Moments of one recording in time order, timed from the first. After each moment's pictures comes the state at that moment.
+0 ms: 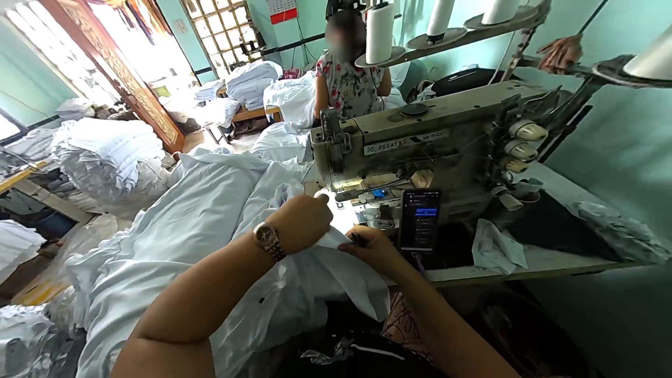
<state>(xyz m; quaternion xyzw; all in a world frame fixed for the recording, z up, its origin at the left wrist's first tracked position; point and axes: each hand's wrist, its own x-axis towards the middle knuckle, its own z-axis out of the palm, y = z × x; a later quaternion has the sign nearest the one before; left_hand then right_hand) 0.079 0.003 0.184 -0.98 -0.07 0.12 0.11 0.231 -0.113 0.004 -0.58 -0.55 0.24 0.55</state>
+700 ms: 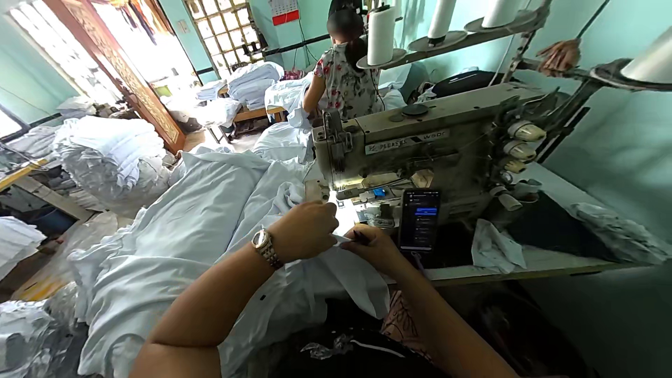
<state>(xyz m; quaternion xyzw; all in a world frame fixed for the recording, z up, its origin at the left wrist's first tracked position) 0.069 0.001 0.170 -1.00 -0.05 0.07 0.03 0.229 -0.115 0.002 -0.57 -0.55 0.22 0.57</state>
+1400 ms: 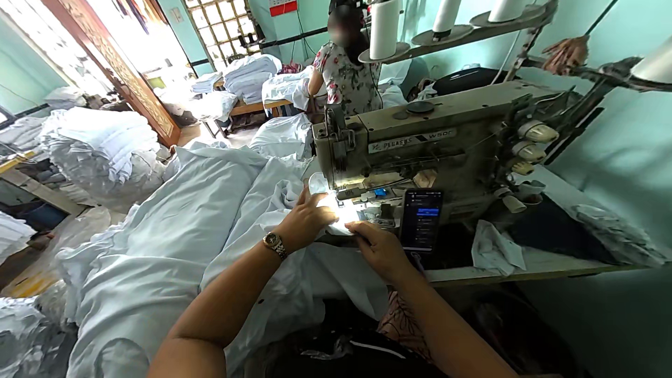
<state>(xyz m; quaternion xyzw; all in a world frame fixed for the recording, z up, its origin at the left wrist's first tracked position) 0.080 0.066 0.072 -0.99 0.00 -0.10 0.03 0.228 -0.118 -0.004 -0.65 -0.60 -0.01 0.47</state>
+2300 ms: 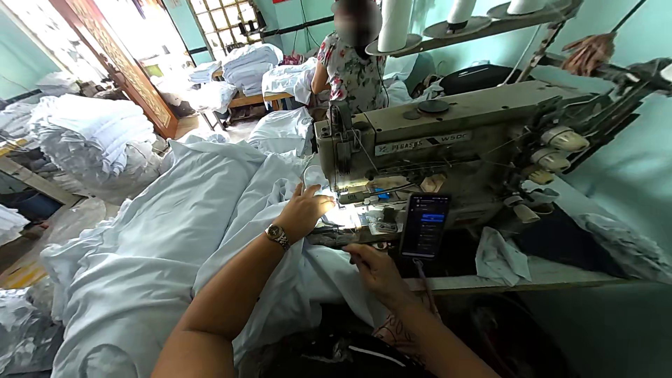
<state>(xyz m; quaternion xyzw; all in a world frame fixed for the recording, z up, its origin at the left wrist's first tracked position) 0.098 0.083 0.073 -0.99 -0.08 -0.09 0.03 0.212 -0.129 -0.044 -0.62 -0.61 0.03 0.50</state>
